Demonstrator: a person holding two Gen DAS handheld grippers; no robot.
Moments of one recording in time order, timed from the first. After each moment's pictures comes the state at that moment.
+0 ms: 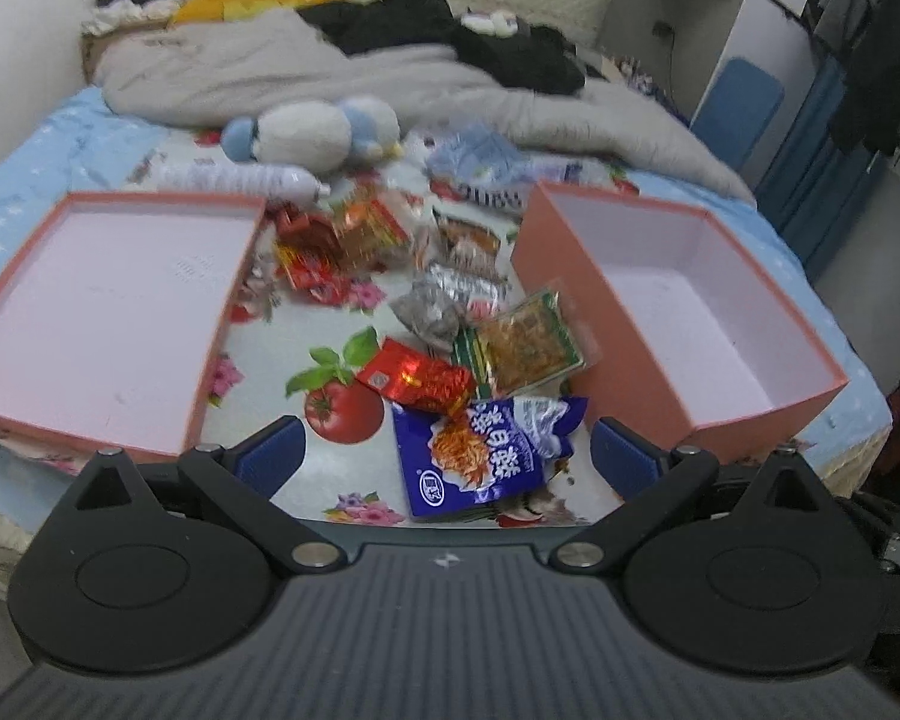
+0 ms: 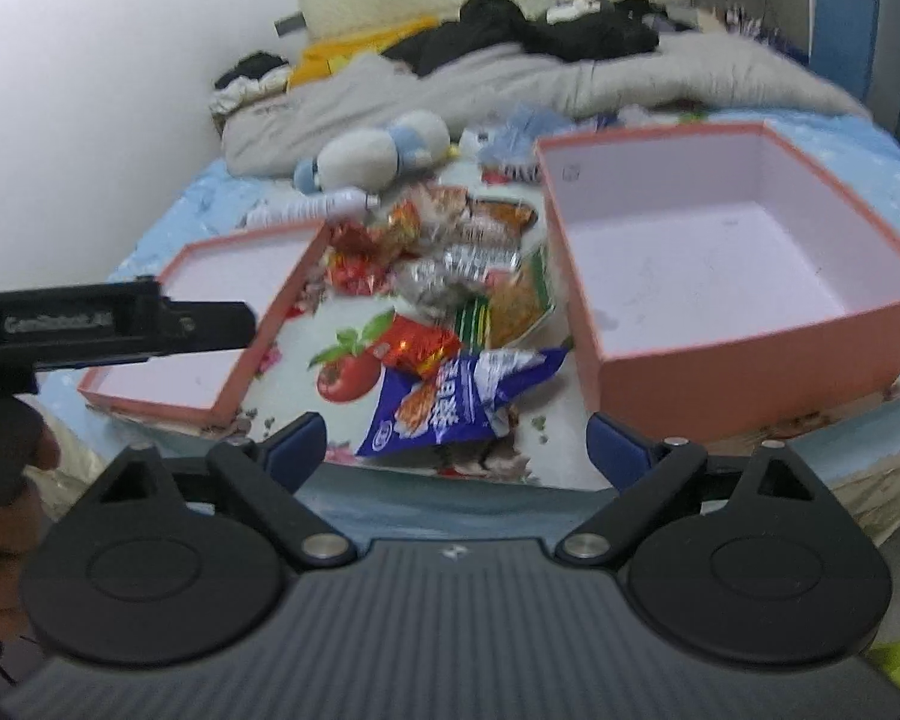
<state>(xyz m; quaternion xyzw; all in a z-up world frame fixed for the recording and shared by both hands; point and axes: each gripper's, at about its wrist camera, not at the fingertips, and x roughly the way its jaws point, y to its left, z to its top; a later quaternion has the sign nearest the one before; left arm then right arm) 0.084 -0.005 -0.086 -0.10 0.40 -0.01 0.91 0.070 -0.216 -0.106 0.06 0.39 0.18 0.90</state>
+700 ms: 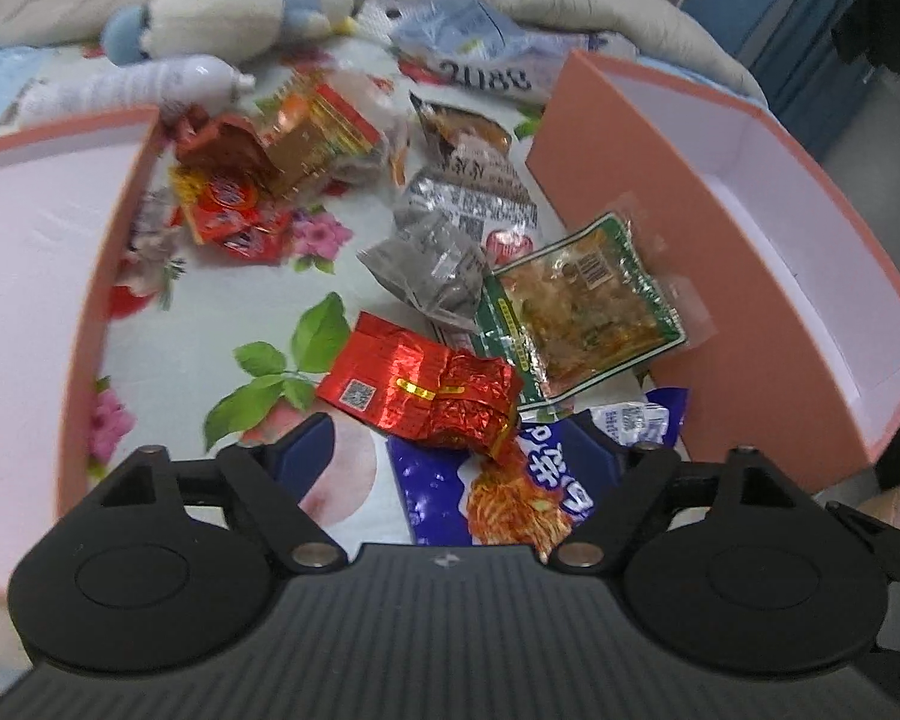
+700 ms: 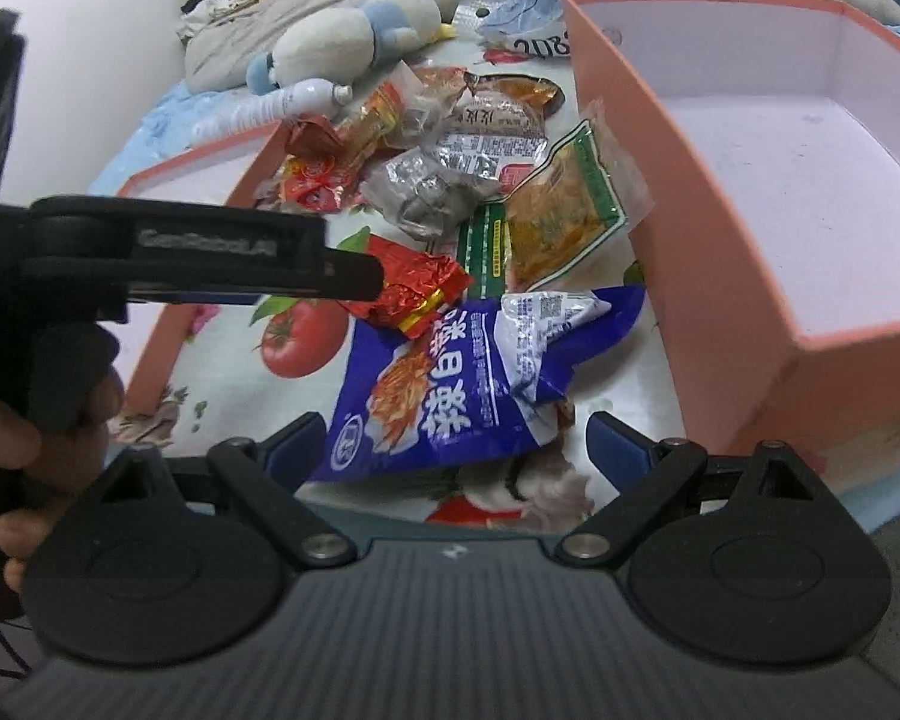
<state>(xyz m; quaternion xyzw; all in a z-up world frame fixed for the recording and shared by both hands) 0.239 0.016 -0.207 -0.09 0.49 -0.08 0.86 0.161 -0.162 -0.195 0.05 0.48 0.17 0.86</state>
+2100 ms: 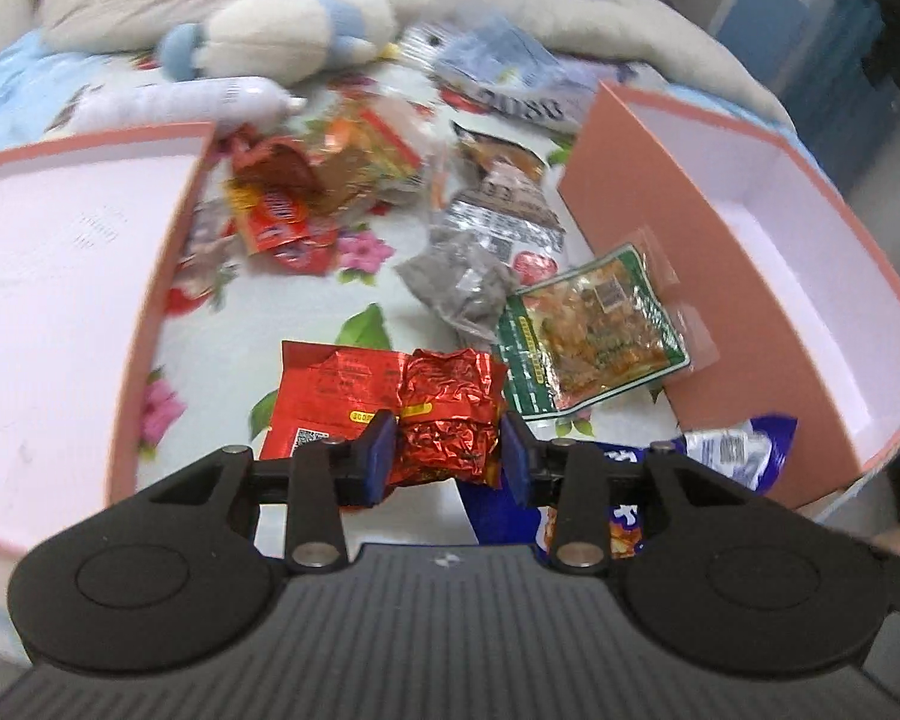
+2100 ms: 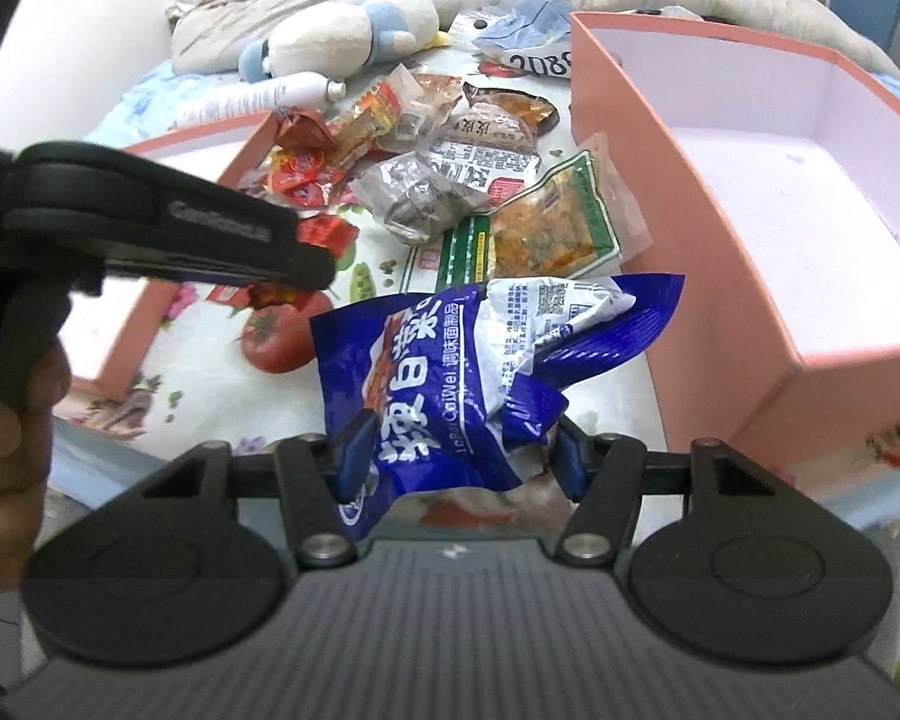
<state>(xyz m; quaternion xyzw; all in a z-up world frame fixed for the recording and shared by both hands) 0.207 0.018 -0.174 -0.10 0.47 -0.03 0.88 0.140 -0.154 -0.175 0.01 0.46 0.15 0.88</state>
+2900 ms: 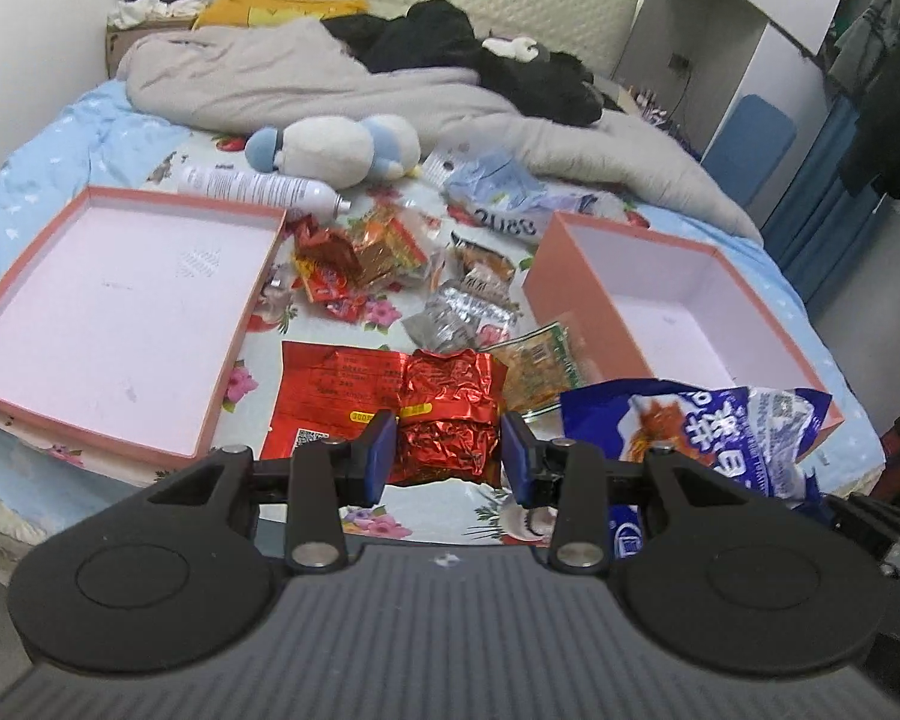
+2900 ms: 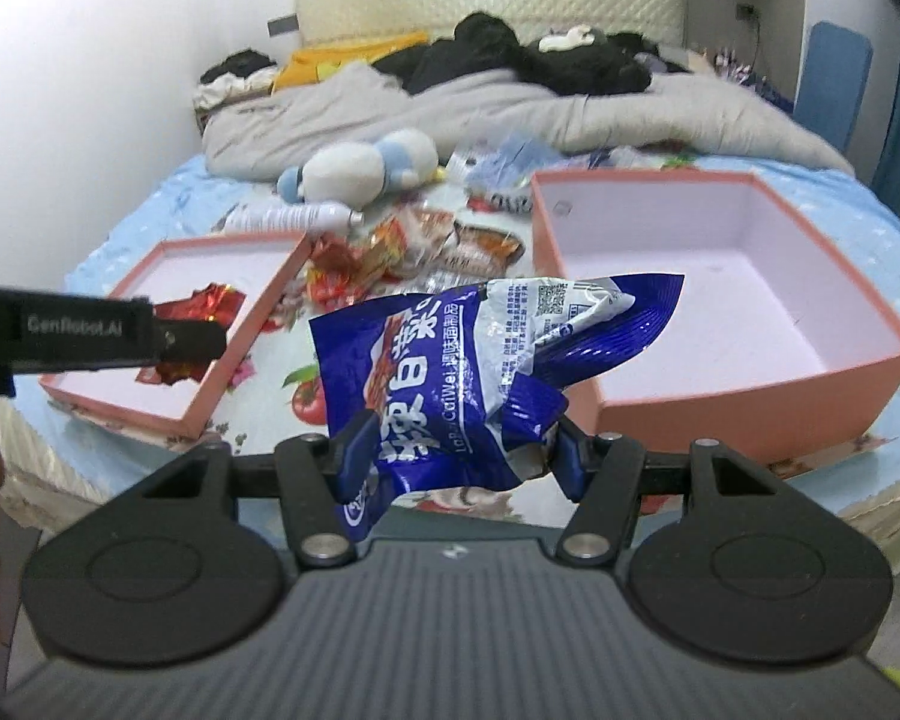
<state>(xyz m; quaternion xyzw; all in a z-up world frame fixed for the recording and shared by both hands) 0.068 0.006 -0.067 -0.14 0.37 0.00 0.92 0.062 -0.203 -0.080 0.01 0.35 0.15 0.92</state>
